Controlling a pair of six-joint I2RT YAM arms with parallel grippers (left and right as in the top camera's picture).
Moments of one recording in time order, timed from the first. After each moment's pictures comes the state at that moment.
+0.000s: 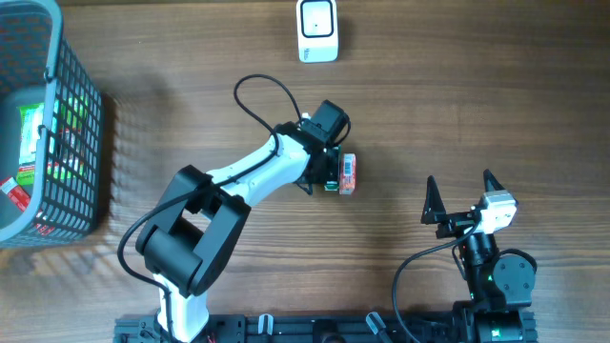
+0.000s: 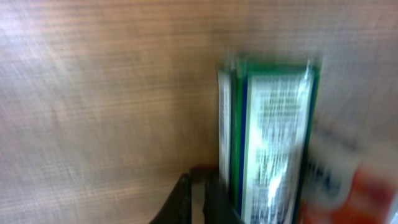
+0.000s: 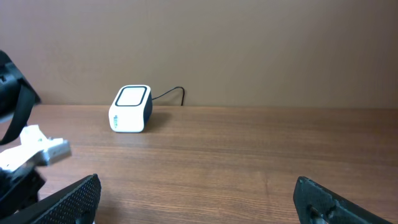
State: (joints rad) left arm -0.65 1.97 1.26 -0.60 0.04 -0.59; right arm 0.03 0.01 0.01 0.00 -0.09 0.04
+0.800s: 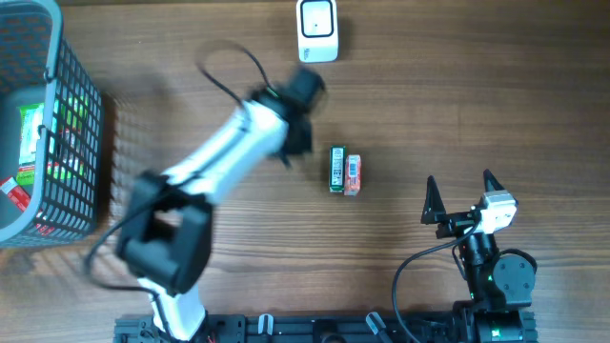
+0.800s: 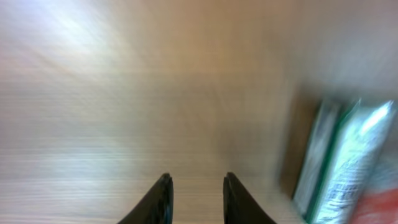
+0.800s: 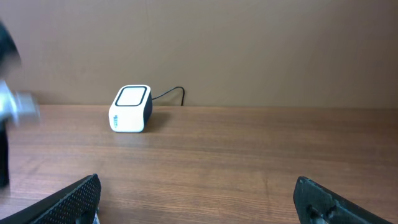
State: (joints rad) left arm -0.50 1.92 1.51 -0.97 -0.07 -0.52; right arm 0.03 0.01 0.01 0.00 -0.09 0.04
